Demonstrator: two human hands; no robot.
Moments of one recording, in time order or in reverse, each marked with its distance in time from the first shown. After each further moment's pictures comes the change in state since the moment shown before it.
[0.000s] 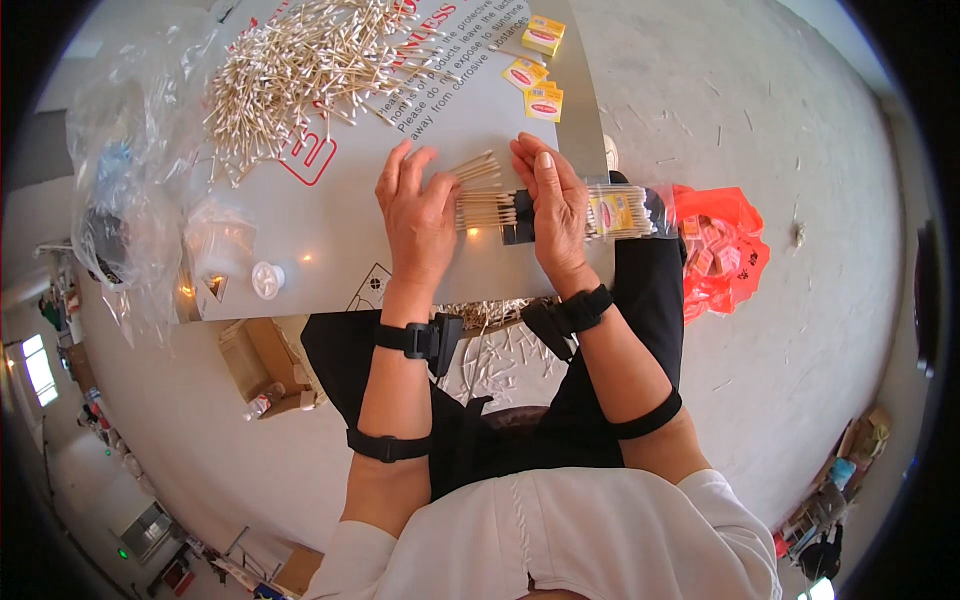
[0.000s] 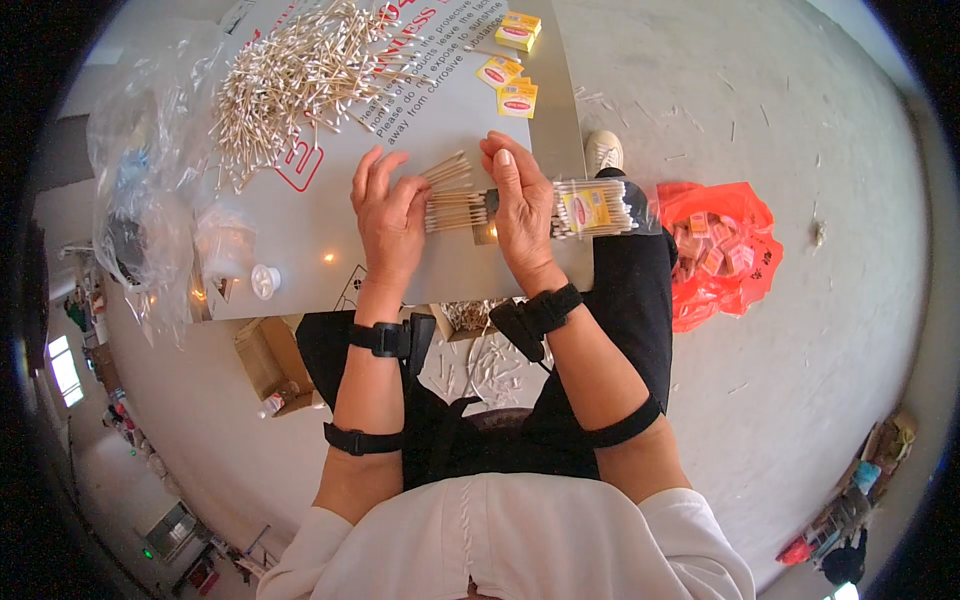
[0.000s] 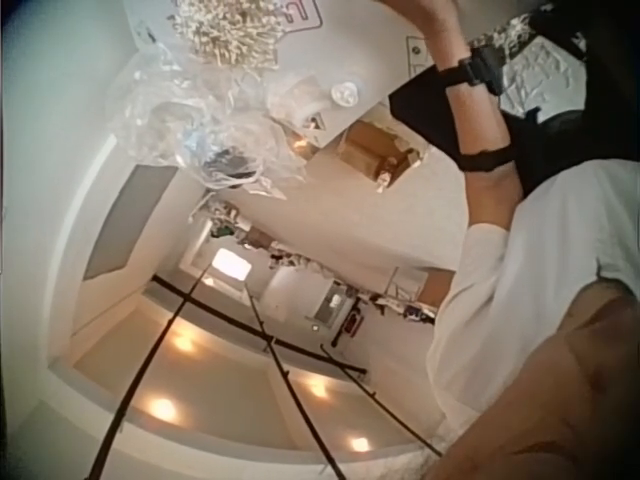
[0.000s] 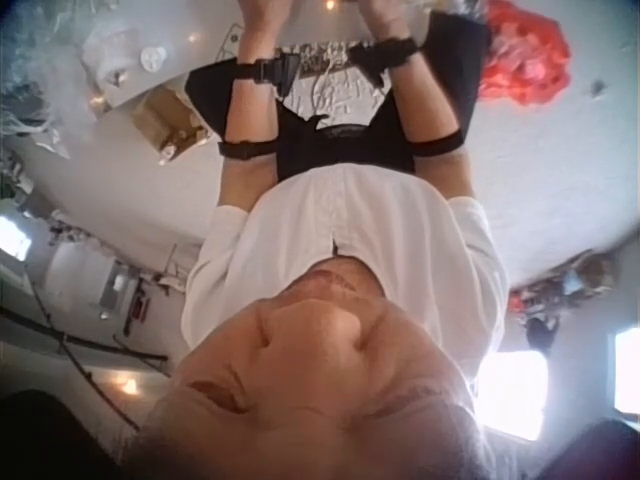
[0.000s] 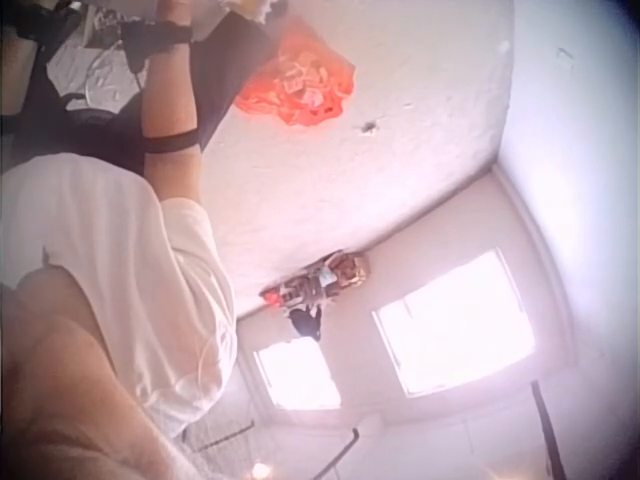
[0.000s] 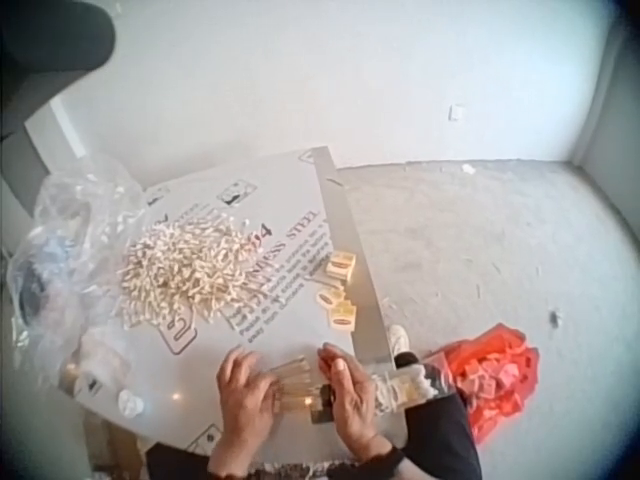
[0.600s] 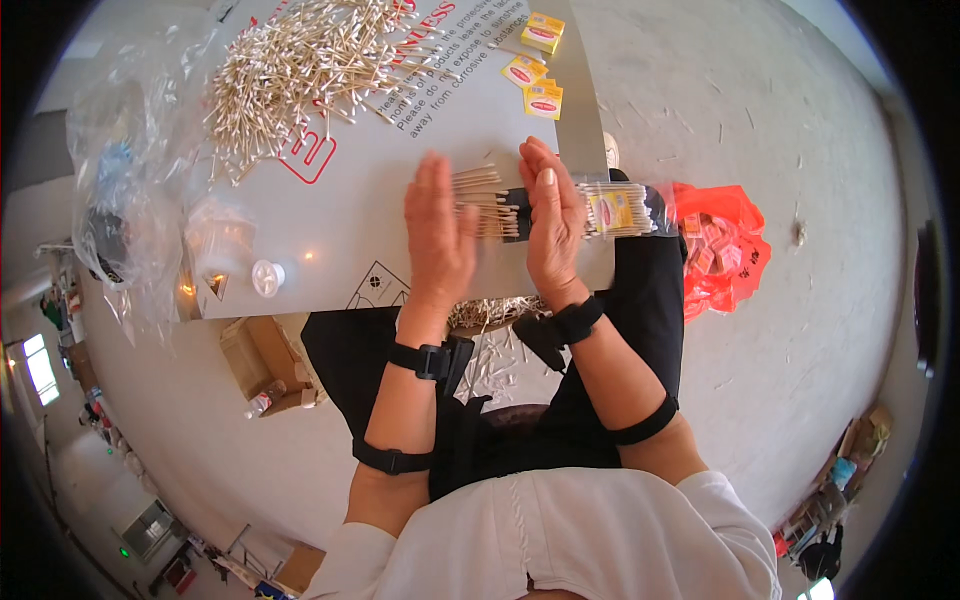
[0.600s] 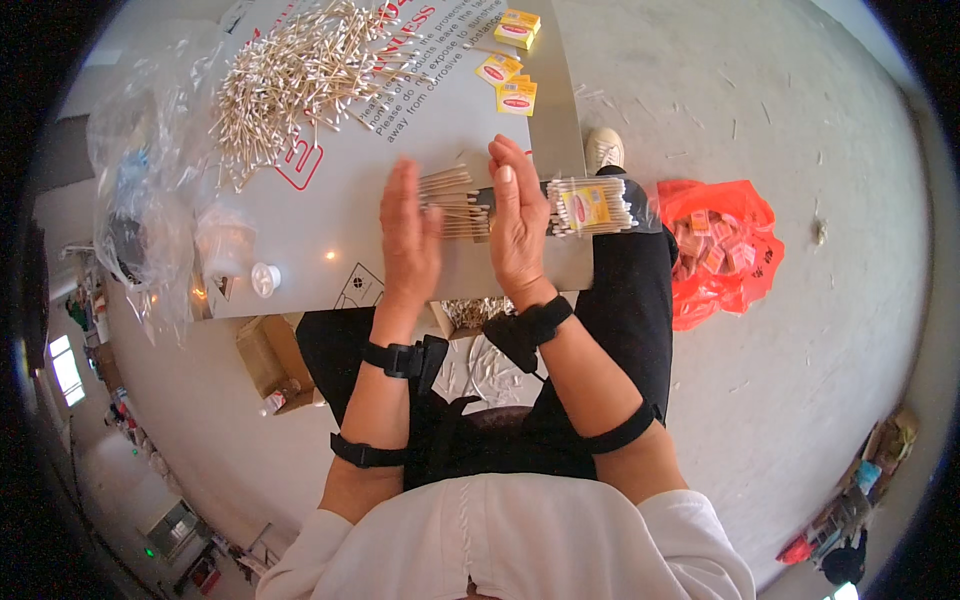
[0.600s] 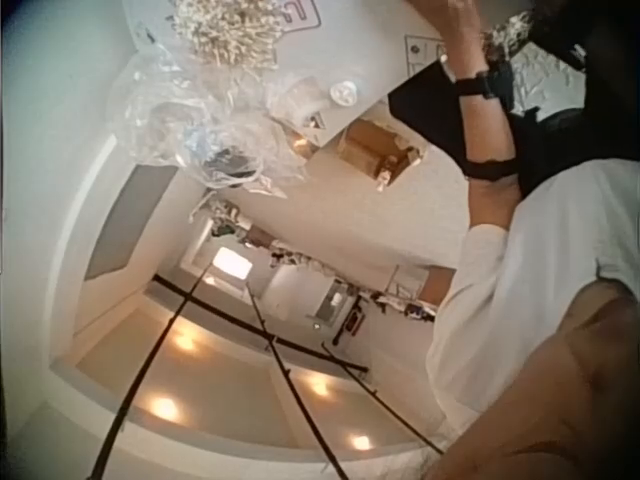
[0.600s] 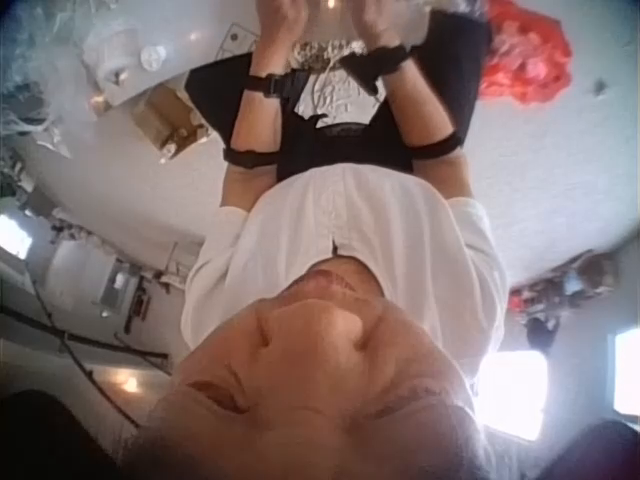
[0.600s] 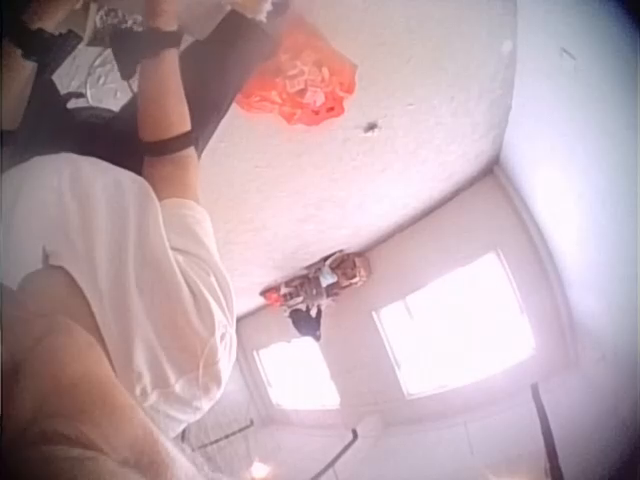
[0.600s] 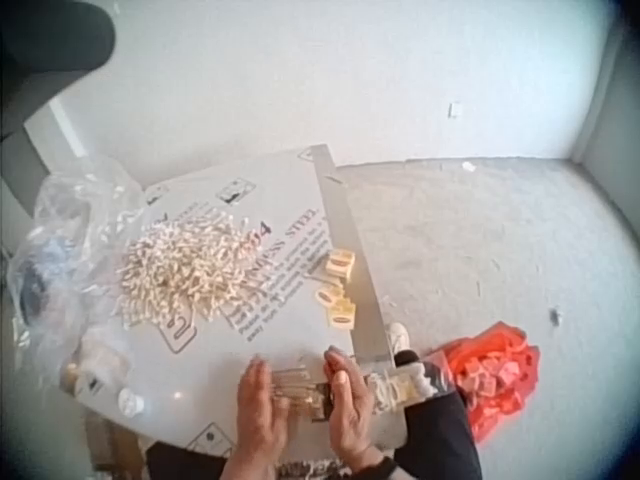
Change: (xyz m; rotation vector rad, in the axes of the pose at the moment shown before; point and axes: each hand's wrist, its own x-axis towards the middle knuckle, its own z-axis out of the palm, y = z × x) left_hand -0.028 0.016 0.006 0.075 -0.279 -0.060; right_hand -0.020 -0.003 0.005 -0.001 0.027 -0.051
